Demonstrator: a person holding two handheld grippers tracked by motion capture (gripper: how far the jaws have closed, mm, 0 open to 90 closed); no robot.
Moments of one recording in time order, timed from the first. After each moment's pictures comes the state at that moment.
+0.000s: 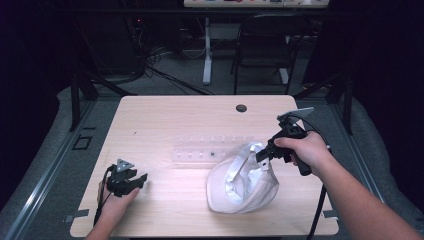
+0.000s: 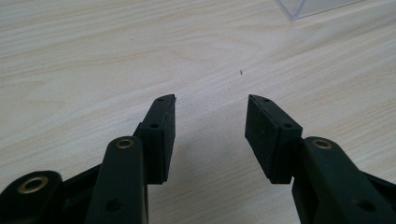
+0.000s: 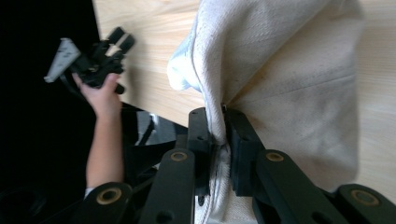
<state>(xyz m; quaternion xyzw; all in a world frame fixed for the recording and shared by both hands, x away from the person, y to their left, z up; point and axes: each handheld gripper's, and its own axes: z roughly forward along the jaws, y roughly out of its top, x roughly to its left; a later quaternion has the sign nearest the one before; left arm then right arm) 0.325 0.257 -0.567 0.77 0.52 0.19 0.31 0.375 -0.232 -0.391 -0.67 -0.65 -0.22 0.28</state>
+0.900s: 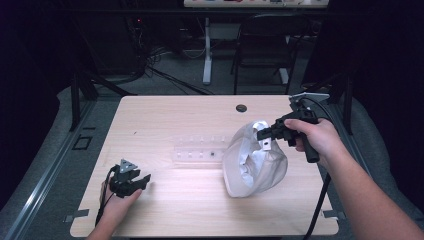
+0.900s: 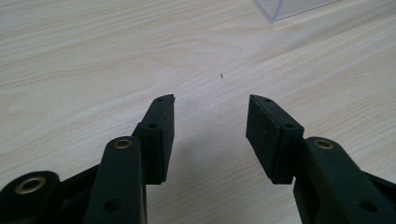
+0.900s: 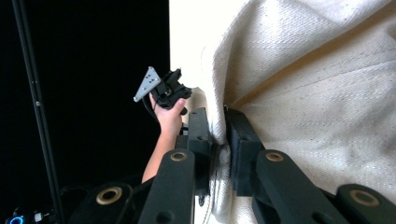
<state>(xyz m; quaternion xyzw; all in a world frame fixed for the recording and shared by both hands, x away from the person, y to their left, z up) 0.322 0.250 -0.566 0.79 0.50 0.19 0.31 0.380 -0.246 -0.347 -0.64 -0.61 -0.34 0.30</state>
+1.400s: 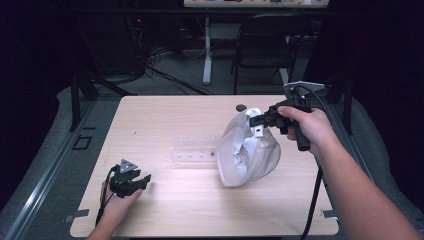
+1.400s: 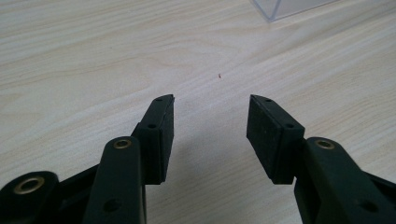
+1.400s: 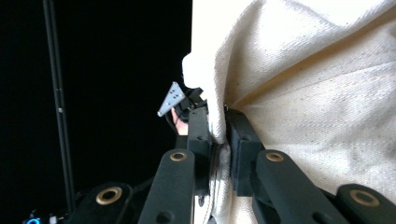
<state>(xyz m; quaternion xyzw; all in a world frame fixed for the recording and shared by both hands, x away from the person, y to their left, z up) 0.323 0.249 -0.566 0.78 0.50 0.19 0.32 0.398 -0.232 -0.330 -0.63 -0.60 -0.37 0.31</state>
